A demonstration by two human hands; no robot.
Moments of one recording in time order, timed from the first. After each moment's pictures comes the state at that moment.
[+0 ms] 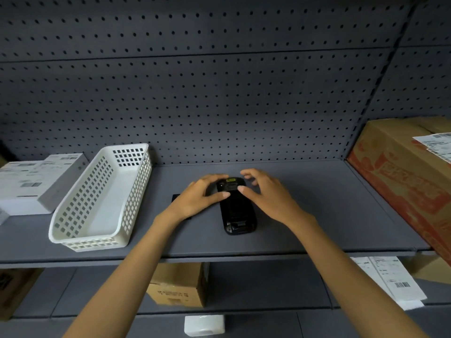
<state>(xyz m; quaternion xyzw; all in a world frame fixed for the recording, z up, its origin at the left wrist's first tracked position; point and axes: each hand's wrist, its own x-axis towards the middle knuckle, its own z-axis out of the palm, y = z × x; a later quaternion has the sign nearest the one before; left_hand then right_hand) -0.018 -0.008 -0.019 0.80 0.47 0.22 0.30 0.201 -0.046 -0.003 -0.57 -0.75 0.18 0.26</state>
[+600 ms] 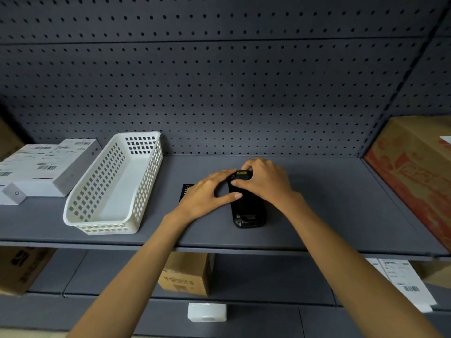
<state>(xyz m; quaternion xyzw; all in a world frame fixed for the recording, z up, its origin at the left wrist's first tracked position) -0.019 -0.028 -0.029 0.81 0.51 0.21 0.21 0.169 -0.013 -0.001 -0.63 -0.75 0.10 0.20</state>
